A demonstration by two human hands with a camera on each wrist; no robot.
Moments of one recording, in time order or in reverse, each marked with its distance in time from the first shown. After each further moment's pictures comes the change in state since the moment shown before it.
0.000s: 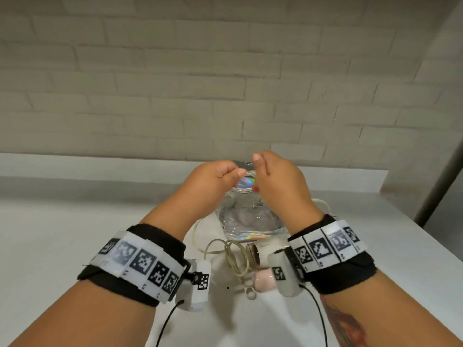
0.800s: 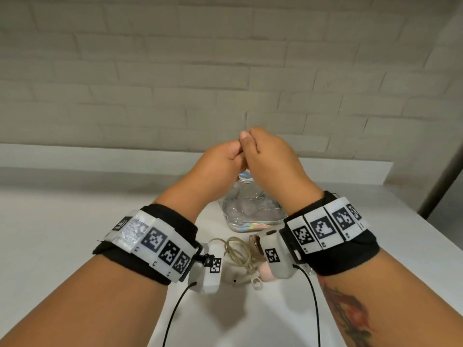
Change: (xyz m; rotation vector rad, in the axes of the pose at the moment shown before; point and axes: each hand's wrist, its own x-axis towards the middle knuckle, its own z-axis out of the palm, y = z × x) left_hand 0.003 0.020 0.004 -0.106 -0.044 0.018; right_hand 0.005 -0.037 -0.015 0.109 -0.043 -0.119
